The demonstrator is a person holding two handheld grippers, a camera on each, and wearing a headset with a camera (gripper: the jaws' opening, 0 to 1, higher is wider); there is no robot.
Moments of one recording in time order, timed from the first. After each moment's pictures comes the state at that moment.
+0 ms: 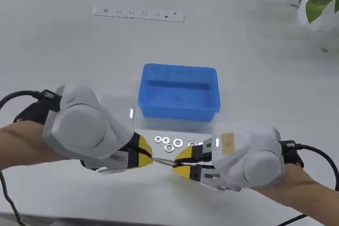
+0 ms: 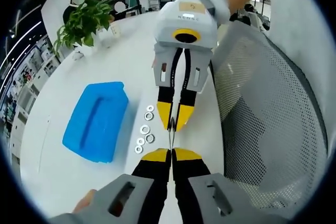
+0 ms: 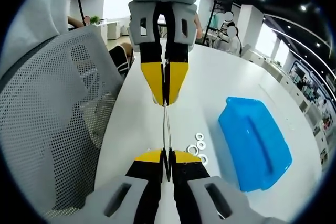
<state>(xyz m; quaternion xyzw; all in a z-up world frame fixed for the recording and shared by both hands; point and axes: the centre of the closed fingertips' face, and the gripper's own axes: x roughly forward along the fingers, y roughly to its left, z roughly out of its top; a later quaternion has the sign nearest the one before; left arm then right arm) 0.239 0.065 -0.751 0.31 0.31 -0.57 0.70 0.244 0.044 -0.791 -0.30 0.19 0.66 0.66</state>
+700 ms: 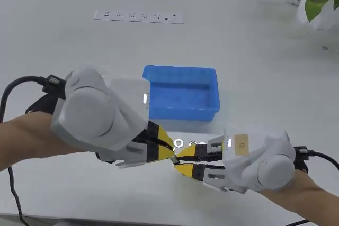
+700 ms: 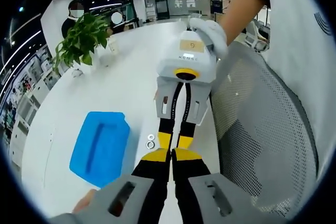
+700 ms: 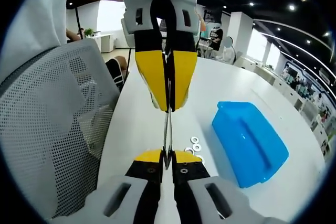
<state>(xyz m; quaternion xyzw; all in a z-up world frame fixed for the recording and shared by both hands) 0.243 0.022 -0.716 0.29 0.26 -0.59 0.70 0.246 0.039 -0.779 -0.26 0.16 0.65 0.70</state>
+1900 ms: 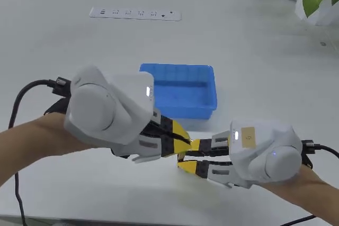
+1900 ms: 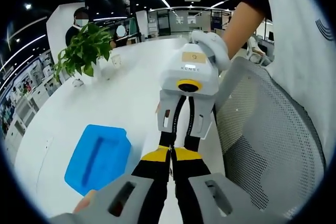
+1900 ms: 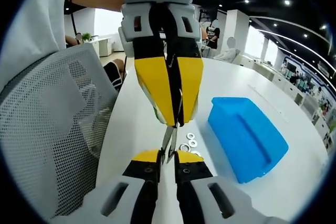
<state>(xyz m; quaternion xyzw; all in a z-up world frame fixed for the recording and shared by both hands) 0.257 0.002 -0.714 0.24 0.22 -0.61 0.73 0.254 0.033 -0.778 -0.24 0.18 0.65 0.70</state>
